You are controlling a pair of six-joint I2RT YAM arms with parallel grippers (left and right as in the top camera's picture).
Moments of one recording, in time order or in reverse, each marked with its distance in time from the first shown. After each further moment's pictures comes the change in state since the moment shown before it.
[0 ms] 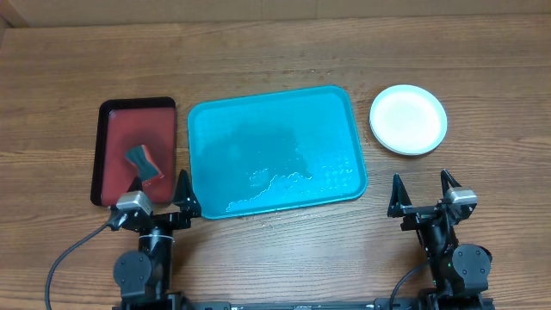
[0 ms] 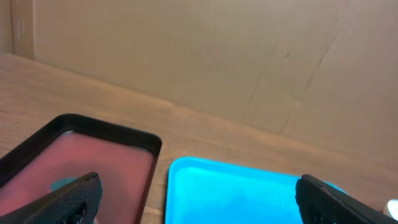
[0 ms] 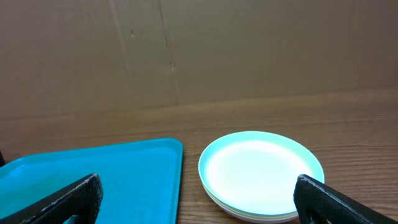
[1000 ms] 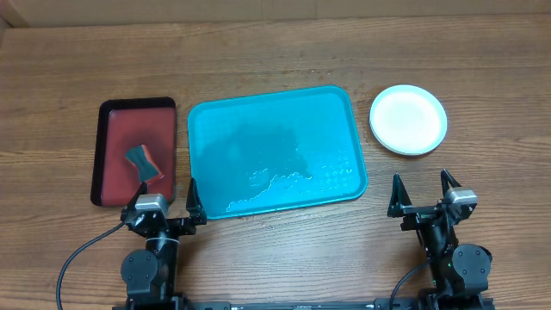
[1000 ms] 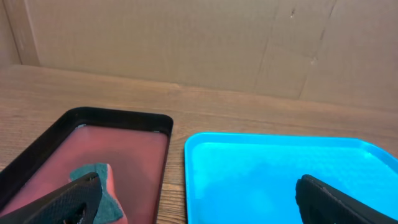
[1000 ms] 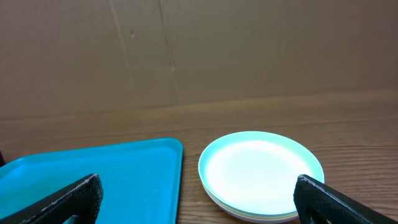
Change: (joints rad) left arm -0.047 -0.074 -0.039 -0.119 -0.032 0.198; right arm 0.000 0.000 0.000 0.000 0.000 0.000
